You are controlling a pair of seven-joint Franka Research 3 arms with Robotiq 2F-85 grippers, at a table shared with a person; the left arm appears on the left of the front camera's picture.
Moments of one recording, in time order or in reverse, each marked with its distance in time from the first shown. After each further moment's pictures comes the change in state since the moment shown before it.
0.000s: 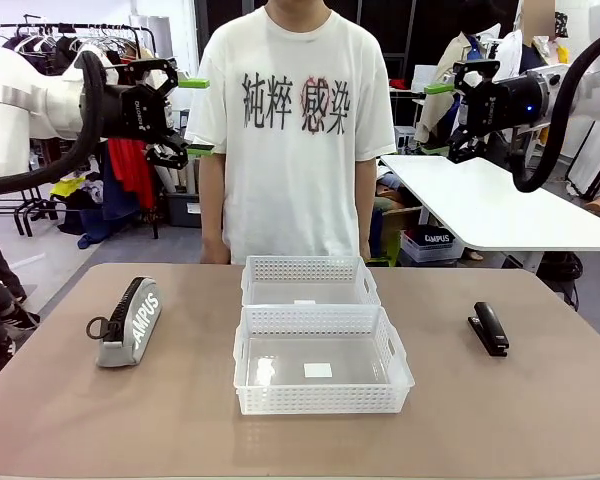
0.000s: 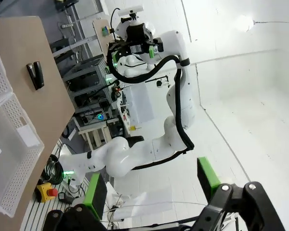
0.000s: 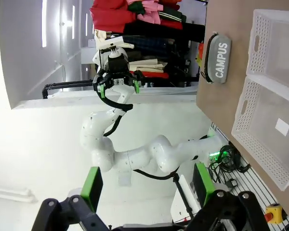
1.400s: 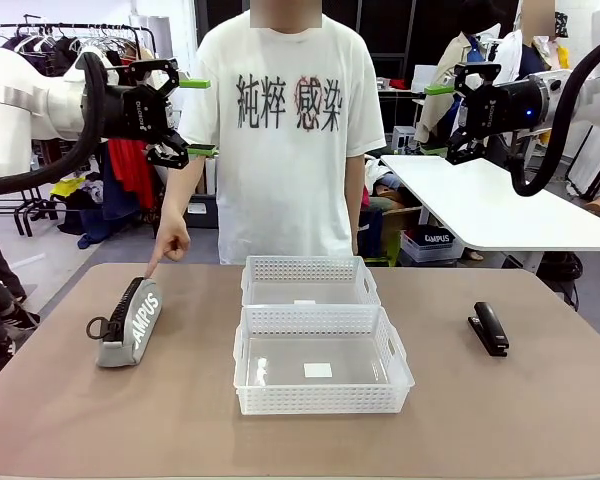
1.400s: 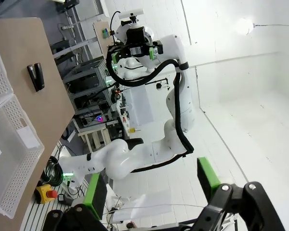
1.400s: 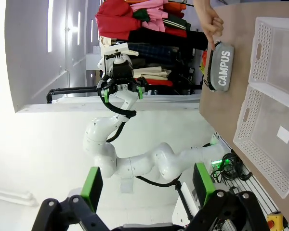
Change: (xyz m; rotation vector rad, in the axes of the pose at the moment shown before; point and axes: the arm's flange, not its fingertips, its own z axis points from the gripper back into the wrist) left arm 0.002 0.002 0.000 -0.003 -0.012 0.007; right arm 0.000 -0.005 0.001 0.026 -0.041 0.008
